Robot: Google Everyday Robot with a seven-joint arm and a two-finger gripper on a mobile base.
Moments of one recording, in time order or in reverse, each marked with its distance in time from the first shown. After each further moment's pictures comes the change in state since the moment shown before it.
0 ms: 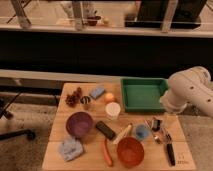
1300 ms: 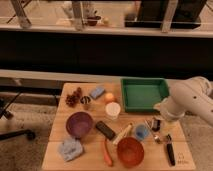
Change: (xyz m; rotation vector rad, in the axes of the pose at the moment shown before) arm -0.027 0.036 0.011 -0.006 -0.124 -0.125
